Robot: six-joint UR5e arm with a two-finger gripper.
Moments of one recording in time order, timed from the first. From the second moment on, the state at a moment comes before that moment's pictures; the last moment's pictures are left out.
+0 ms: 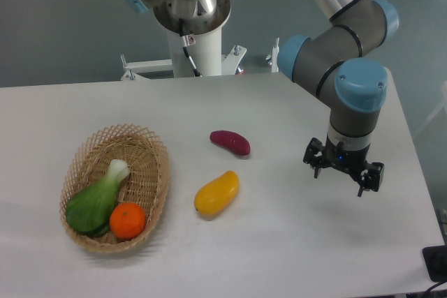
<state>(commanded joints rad) 2.64 -2.05 -1.49 -0.96 1.54 1.21</state>
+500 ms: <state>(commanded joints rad) 2.60 -2.08 -1.46 -0.96 1.54 1.07</state>
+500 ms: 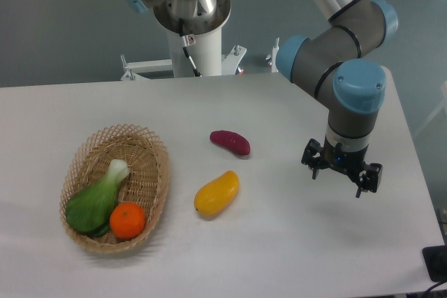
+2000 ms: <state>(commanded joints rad) 2.14 -2.09 -1.46 -0.99 1.50 0.11</state>
